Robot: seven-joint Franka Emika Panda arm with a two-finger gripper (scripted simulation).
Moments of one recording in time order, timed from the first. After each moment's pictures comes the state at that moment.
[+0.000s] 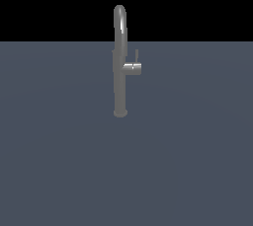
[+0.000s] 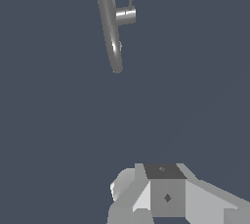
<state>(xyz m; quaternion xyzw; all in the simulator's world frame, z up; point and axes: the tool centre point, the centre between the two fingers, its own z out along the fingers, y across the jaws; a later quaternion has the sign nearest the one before) -0.251 -0.019 0.490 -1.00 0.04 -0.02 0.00</state>
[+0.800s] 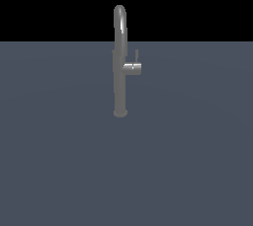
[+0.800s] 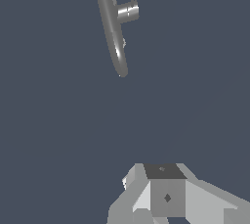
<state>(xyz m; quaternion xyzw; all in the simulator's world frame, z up) -0.228 -0.014 0.489 -1.00 0.07 0.02 0.03</state>
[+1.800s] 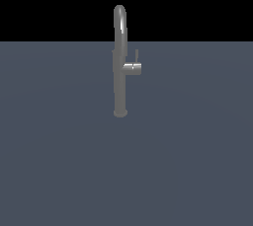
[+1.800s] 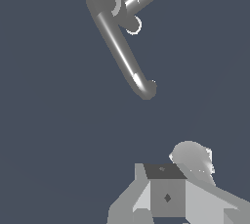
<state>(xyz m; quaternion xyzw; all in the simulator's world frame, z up) -0.125 -0.006 0.470 -0.96 0.19 0.16 0.16</state>
